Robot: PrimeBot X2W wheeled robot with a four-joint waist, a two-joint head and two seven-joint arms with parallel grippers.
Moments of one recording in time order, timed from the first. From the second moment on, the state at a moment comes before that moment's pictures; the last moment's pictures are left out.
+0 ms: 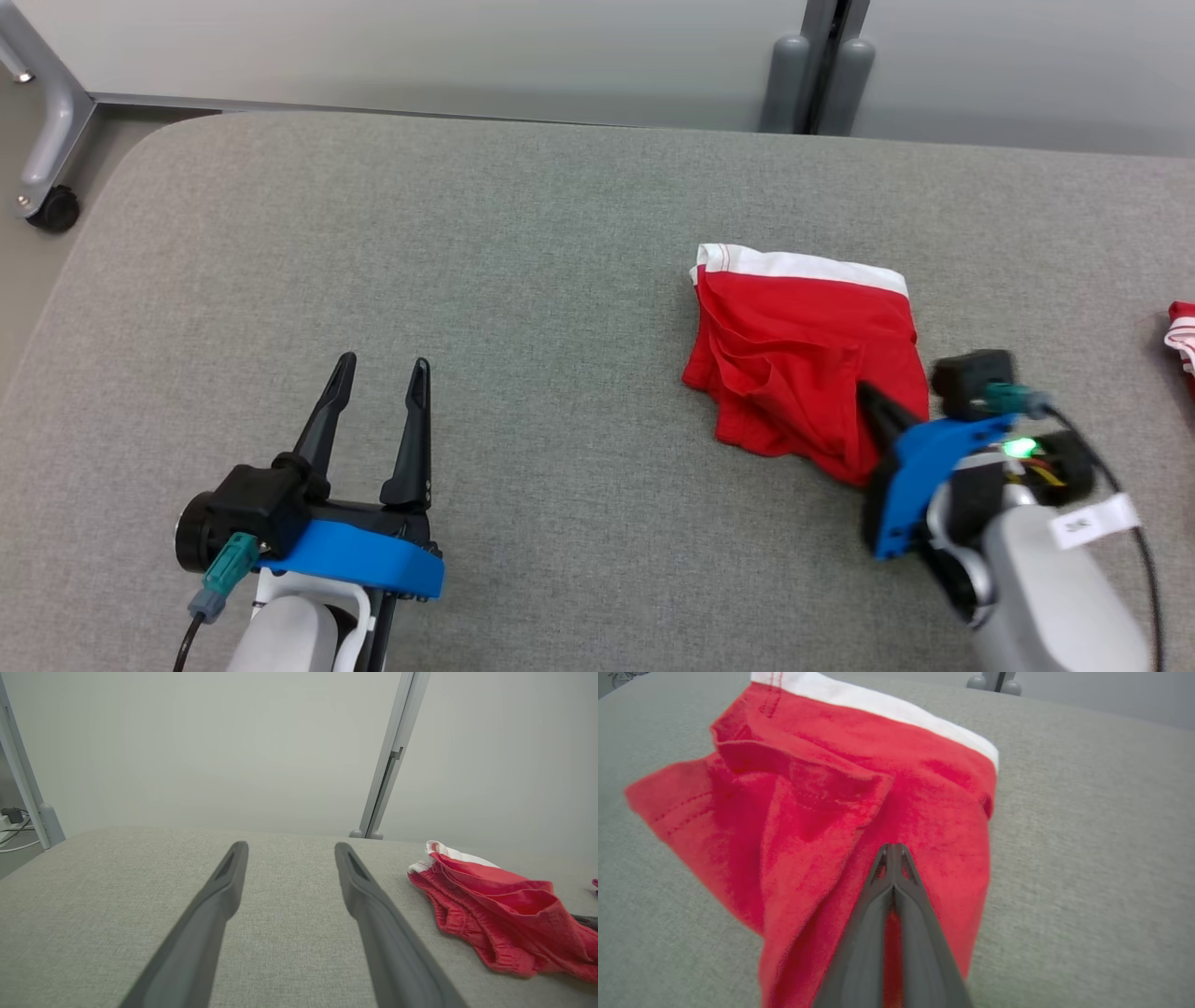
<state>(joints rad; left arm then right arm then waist) -0.19 0.11 -0.20 0.25 -0.29 -0.13 -0.26 -0.38 -0.13 0.10 0.44 0.17 0.13 0.23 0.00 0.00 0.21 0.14</state>
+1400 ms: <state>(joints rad) -0.03 0.11 -0.06 0.29 -0.29 -0.12 -0.26 -0.03 -0.08 -0.06 0.16 0.20 0.13 -0.04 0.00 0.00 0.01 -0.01</state>
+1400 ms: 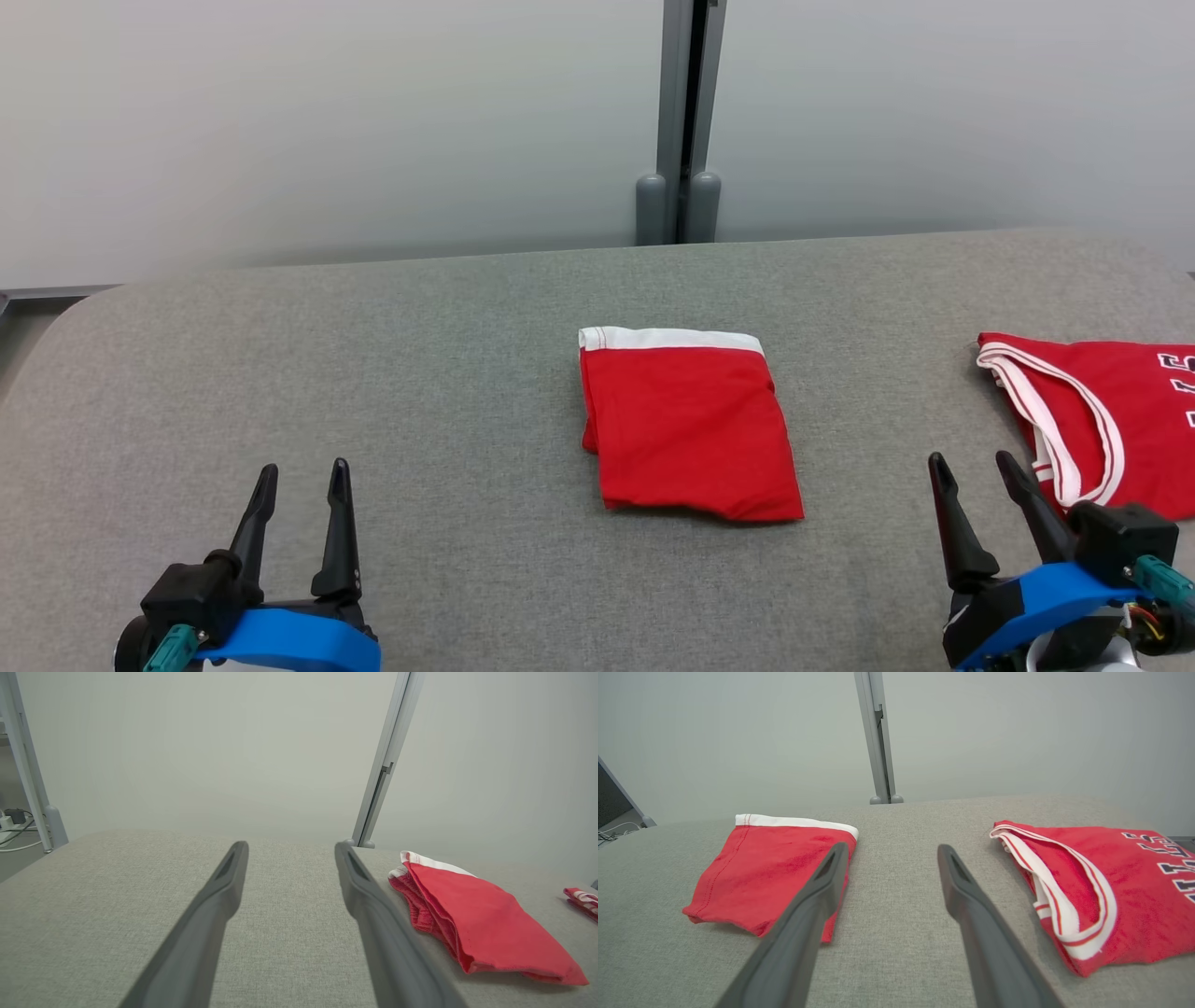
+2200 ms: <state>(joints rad) -0.05 0.10 -0.06 0.29 -0.29 -0.12 -0.26 -0.16 -0.07 -0.02 0.16 0.27 0.13 0.07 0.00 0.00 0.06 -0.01</state>
